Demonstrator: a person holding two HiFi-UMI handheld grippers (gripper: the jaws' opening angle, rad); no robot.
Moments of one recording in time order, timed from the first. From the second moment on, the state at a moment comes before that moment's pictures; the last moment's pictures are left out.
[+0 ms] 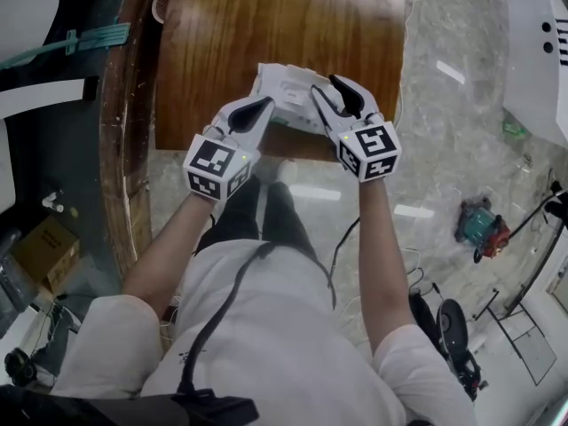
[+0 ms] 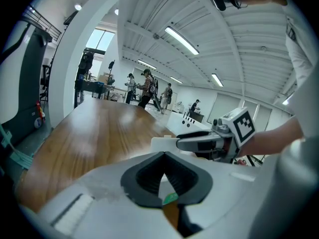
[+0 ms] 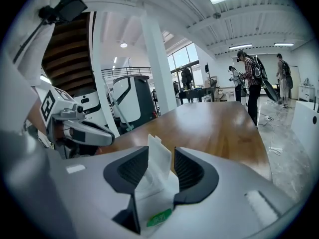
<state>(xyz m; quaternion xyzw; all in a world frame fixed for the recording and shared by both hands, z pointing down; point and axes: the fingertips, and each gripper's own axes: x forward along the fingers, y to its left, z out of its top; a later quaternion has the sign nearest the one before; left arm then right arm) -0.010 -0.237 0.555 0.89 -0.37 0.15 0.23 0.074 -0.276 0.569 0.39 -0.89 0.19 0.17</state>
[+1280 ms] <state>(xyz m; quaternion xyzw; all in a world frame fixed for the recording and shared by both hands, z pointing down) -0.018 -0.224 0.547 0.89 -0.38 0.15 0.22 0.060 -0.255 0.562 0.36 -0.90 0.17 0.18</state>
